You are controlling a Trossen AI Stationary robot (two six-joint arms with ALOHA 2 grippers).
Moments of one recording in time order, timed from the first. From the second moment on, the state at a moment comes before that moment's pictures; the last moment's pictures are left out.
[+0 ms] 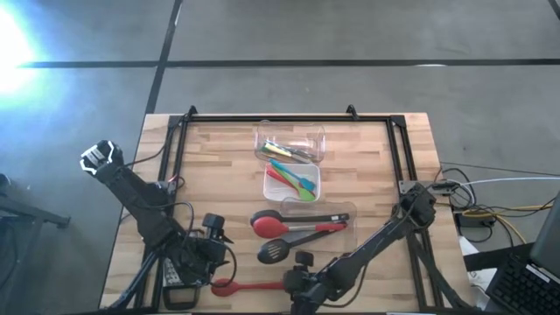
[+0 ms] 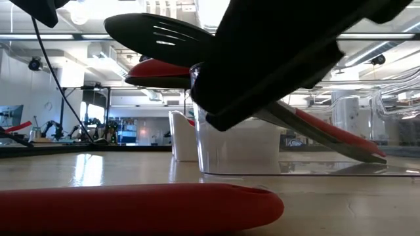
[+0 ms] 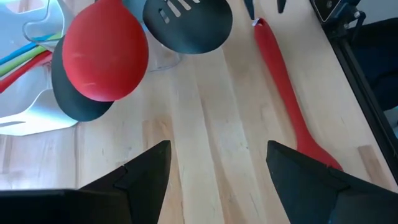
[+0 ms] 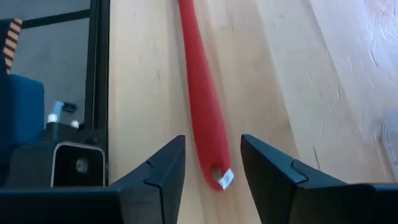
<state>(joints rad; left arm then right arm) -0.82 1.34 1.04 -0.69 -0.47 -0.47 0.67 2.19 1.61 -0.40 0.36 0.75</state>
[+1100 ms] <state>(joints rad) -0.82 1.34 1.05 -0.70 -0.47 -0.46 0.61 2.31 1.66 -0.41 0.21 0.62</state>
